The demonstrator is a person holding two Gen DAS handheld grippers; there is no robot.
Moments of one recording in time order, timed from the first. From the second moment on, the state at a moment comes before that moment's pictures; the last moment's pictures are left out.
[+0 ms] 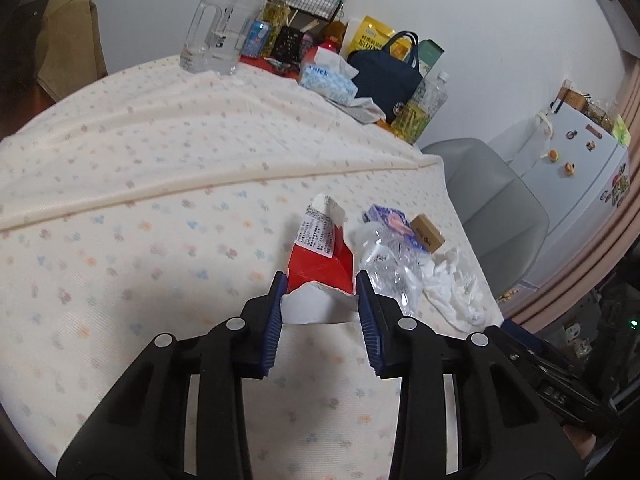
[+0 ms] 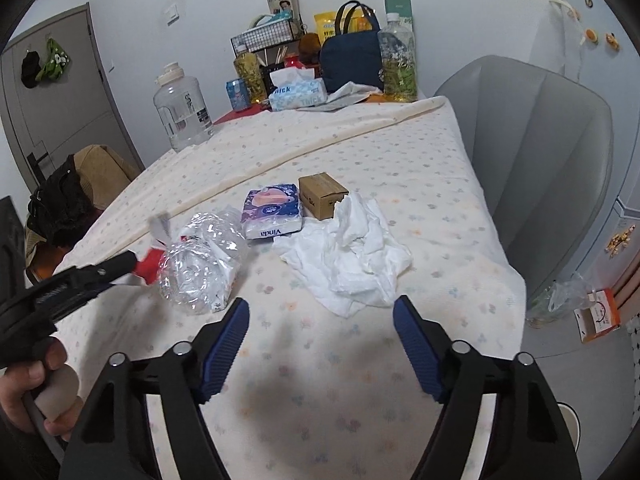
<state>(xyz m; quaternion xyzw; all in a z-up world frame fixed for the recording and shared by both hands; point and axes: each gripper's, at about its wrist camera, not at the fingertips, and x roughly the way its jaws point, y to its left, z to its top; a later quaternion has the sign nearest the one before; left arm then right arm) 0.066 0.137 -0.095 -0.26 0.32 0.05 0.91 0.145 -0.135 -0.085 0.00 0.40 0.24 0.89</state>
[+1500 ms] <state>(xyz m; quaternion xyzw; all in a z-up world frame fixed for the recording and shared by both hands) 0.108 0.028 -0.041 -0.19 0.30 -0.06 0.93 0.129 -0.223 -0.009 0.07 0.35 0.22 0.91</state>
